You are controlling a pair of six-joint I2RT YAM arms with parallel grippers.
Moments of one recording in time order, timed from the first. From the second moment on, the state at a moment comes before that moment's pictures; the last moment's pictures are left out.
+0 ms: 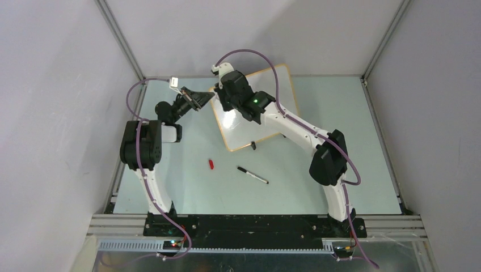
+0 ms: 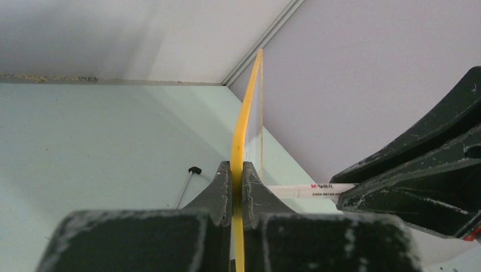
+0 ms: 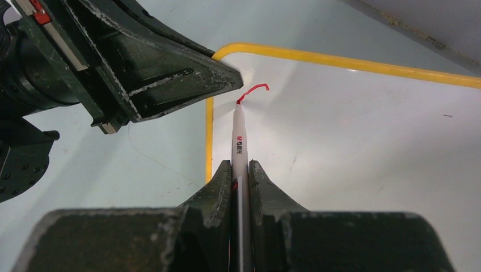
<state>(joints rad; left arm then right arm) 0.00 1.99 0.94 1.43 0.83 -1.00 0.84 2.05 2.02 -0.45 0.22 0.12</state>
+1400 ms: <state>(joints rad) 0.00 1.99 0.94 1.42 0.83 -1.00 0.83 1.99 1.93 -0.46 0.26 0.13</state>
